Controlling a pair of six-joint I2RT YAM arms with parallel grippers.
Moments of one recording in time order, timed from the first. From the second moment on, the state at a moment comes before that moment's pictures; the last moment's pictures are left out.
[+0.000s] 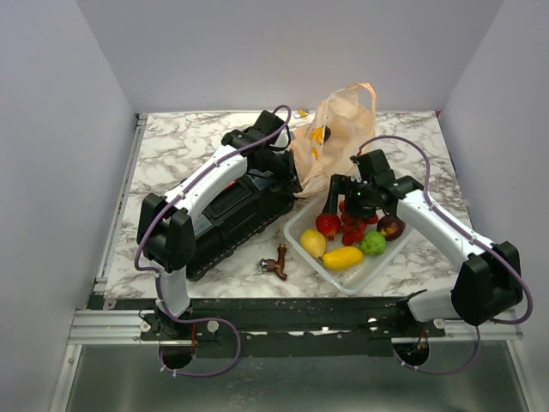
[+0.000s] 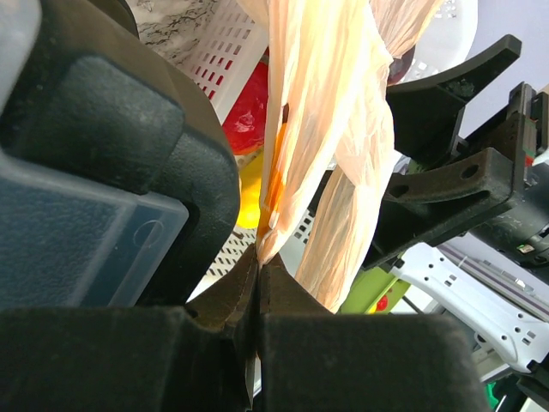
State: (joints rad) left arm -0.57 1.87 1.74 -0.89 0.56 -0.74; right arm 0.41 1.38 1.04 -0.63 -0.16 0.45
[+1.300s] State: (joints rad) left arm -0.61 1.89 1.79 -0.99 0.55 -0.66; right arm 0.28 2.01 1.80 -0.51 0.04 0.42
